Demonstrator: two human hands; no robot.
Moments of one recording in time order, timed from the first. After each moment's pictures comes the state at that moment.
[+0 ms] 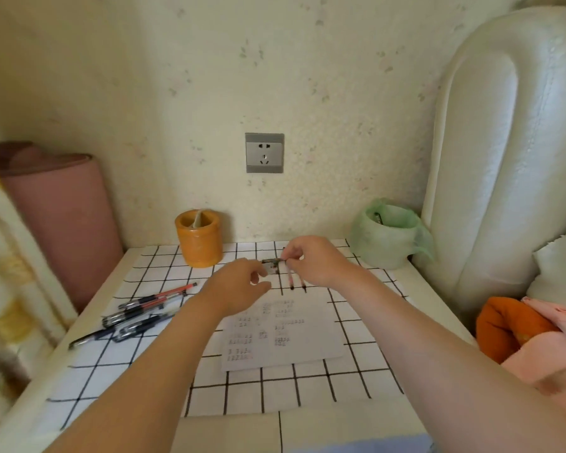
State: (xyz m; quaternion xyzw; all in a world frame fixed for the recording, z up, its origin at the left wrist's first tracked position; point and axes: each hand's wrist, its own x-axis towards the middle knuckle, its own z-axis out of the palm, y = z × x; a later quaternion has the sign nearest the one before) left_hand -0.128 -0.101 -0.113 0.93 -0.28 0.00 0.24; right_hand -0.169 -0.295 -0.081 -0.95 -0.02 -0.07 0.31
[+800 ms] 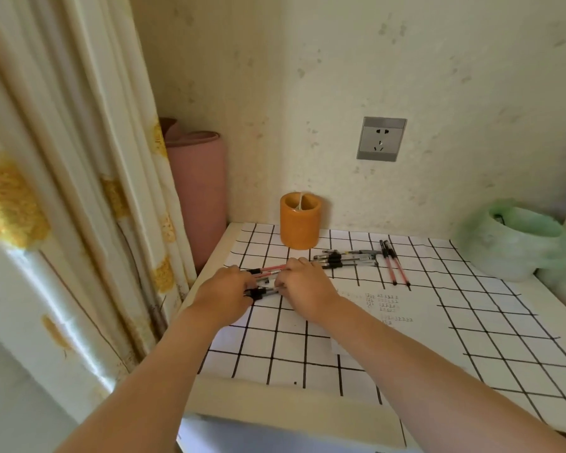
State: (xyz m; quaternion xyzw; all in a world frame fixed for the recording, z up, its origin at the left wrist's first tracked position) left_hand -0.128 0.096 -0.152 0.98 -0.15 0.02 0.11; right_hand -0.126 -0.095 -0.162 -0.97 -0.21 -0.09 0.05
